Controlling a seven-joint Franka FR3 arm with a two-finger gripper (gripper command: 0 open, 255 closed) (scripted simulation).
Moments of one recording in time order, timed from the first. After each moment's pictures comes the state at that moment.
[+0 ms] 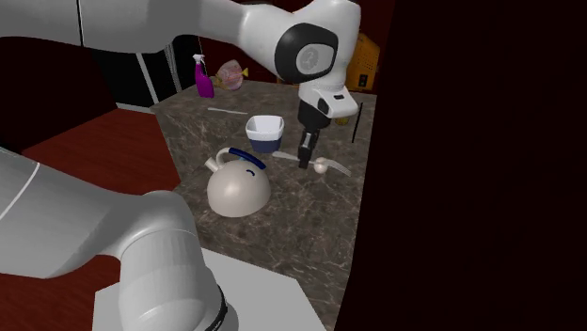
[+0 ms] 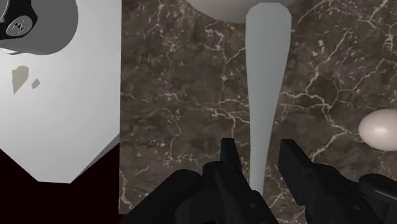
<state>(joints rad) -0.05 -0.58 0.25 -2.47 0.27 1.83 0.88</state>
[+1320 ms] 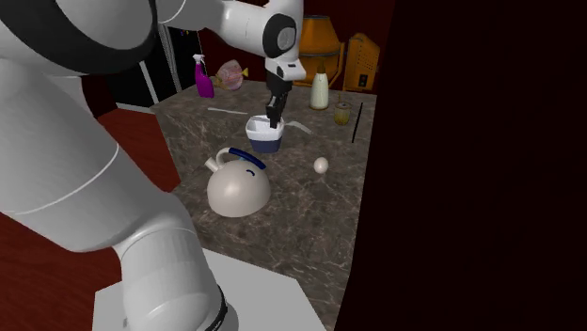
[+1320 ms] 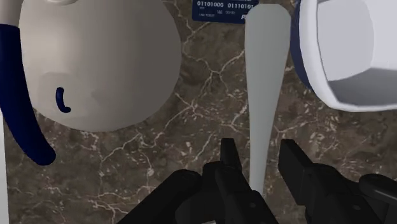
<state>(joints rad) 0.04 -0.20 0.60 -2.12 0.27 1.93 1.33</state>
